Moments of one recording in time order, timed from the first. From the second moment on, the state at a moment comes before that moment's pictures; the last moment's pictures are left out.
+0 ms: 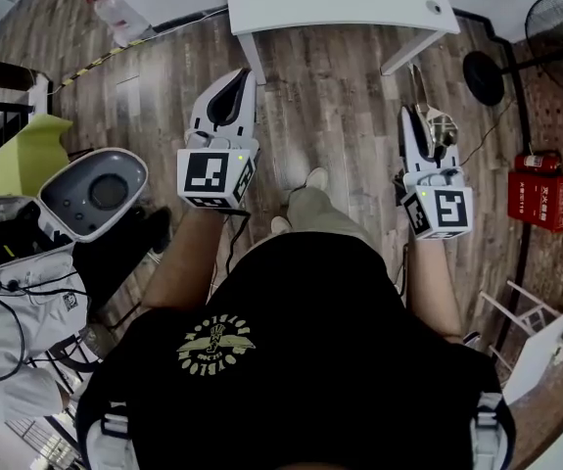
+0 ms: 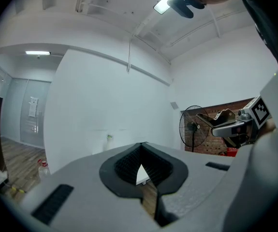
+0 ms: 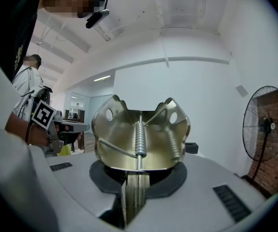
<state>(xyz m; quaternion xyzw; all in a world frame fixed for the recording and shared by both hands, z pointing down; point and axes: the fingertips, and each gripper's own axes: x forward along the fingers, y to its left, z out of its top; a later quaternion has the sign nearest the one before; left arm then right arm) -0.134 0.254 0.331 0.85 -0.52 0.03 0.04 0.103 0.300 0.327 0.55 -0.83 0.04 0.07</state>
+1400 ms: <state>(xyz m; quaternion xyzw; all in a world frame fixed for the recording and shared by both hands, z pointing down) -0.043 0.196 0.312 0.84 -0.54 0.03 0.00 0.193 0.231 0.330 0.52 -0.86 0.01 0.02</state>
